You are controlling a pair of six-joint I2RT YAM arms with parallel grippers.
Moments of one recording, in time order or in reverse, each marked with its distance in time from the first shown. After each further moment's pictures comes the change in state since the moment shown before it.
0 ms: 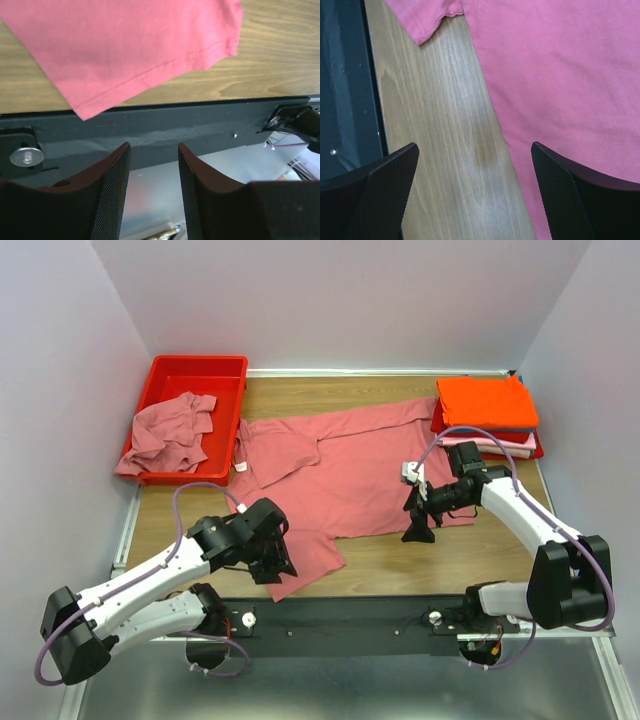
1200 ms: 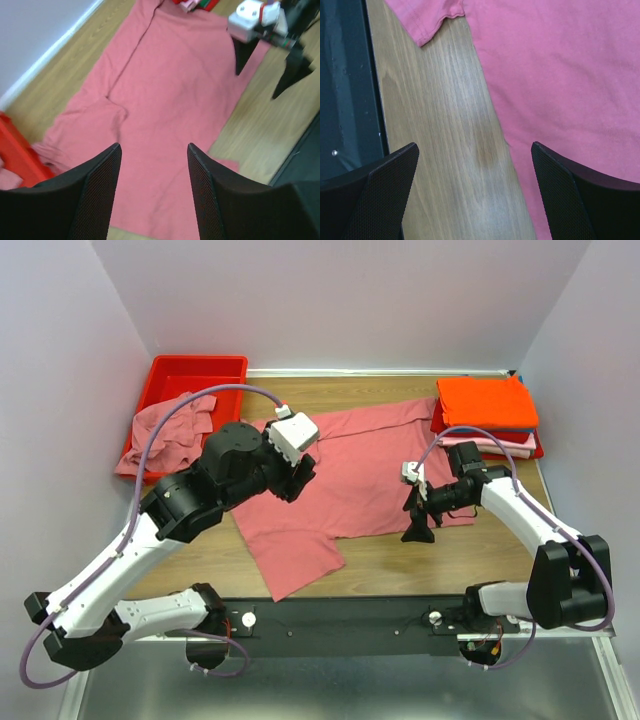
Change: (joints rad) left arm 0.004 0.114 0.666 0.206 -0.156 1.333; right arm 0.000 0.000 0.000 0.001 -0.006 0.003
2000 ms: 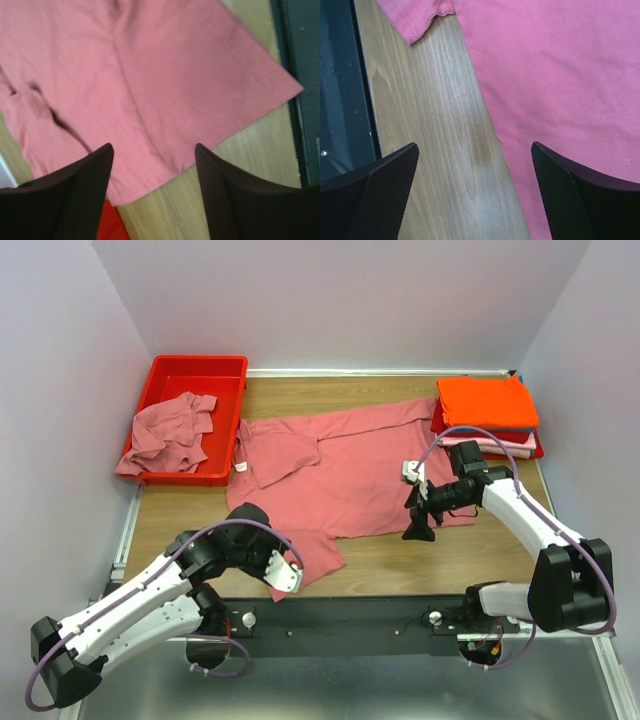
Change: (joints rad) left arm 0.046 -0.328 -0.758 -0.112 0.253 1.005; right arm 0.000 -0.015 -0.002 0.022 0.030 0.008
